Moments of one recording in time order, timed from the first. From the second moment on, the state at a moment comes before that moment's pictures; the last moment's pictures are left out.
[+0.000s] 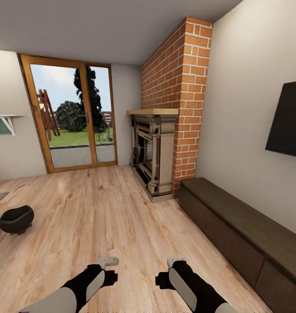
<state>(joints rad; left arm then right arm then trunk) -0.63 -0.03 -0.45 -0.26 0.56 0.37 0.19 -0.49 0.08 0.58 -0.75 -0.74 0.68 -0.45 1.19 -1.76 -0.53</state>
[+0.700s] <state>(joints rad) -0.63 -0.03 -0.45 -0.26 0.56 0.37 0.19 -0.49 0.08 0.58 -0.75 -0.74 0.68 -0.44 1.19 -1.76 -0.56</state>
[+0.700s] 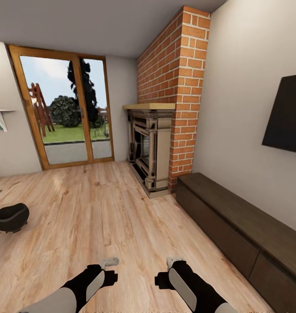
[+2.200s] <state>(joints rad) -0.63 -0.03 -0.45 -0.26 0.56 0.37 0.18 -0.49 0.09 0.59 -0.75 -0.72 0.68 -0.44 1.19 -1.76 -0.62</state>
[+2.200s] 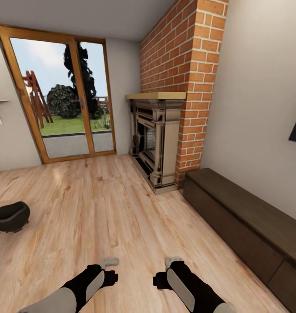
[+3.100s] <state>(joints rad) -0.63 -0.03 -0.45 -0.26 0.56 0.37 0.16 -0.49 0.09 0.59 -0.76 -0.72 0.68 -0.44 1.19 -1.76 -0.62</state>
